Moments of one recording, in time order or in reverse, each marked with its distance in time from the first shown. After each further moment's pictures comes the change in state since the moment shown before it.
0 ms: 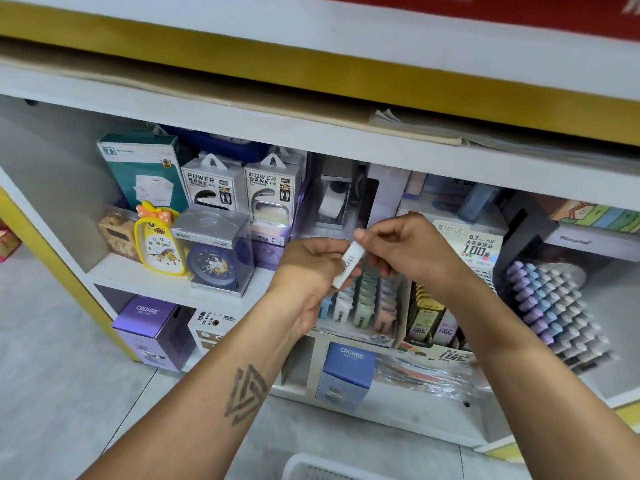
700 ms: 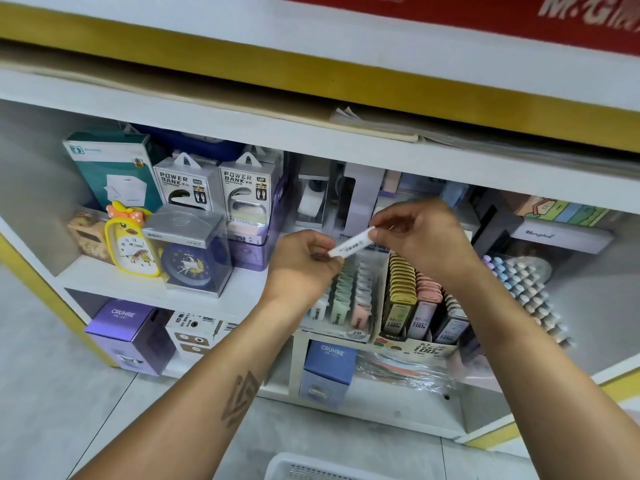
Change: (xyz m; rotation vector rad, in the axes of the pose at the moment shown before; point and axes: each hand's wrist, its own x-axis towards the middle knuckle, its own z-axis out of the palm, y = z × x) left_hand 0.011 -0.013 0.014 0.384 0.103 0.274; right_hand -0.009 0.011 -0.039 -0.191 0.234 -0.119
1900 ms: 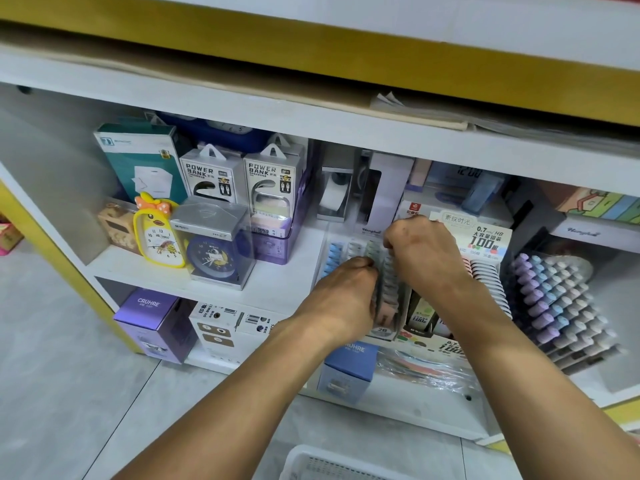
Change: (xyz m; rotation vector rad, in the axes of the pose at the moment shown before) left_hand -0.009 -0.025 0.007 0.833 -0.389 0.392; right_hand 0.005 0.001 0.050 -1.048 -0.078 -0.127
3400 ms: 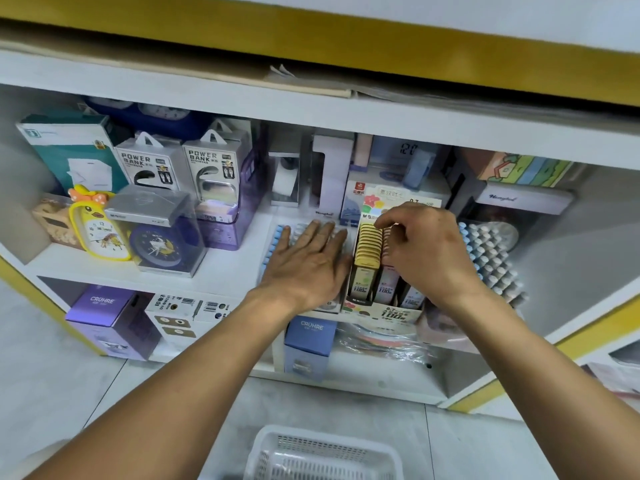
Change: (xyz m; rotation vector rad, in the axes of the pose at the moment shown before) left_hand 0.033 0.005 0.040 0.329 -0.040 -0.014; right_hand -0.076 0.059 -0.019 0.670 0.249 0.165
